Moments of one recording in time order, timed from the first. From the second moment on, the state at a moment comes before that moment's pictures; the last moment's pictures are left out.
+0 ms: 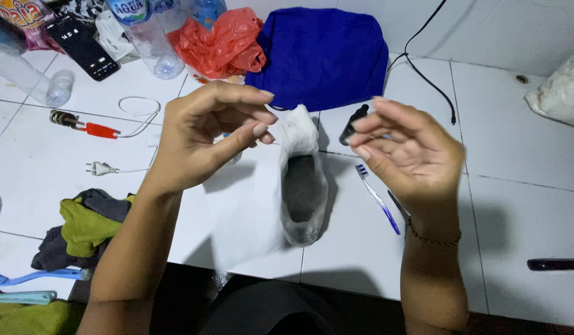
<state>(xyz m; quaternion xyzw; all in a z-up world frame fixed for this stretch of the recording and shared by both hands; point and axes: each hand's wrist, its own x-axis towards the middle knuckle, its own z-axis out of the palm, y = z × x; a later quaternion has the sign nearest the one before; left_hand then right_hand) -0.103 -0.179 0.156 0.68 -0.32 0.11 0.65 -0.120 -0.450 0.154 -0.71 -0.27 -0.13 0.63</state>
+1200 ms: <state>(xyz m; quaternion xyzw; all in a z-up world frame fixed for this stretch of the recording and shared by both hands) -0.215 -0.206 -0.168 0.99 -0.12 0.03 0.09 -0.255 -0.432 -0.073 -0.83 0.05 0.03 0.55</state>
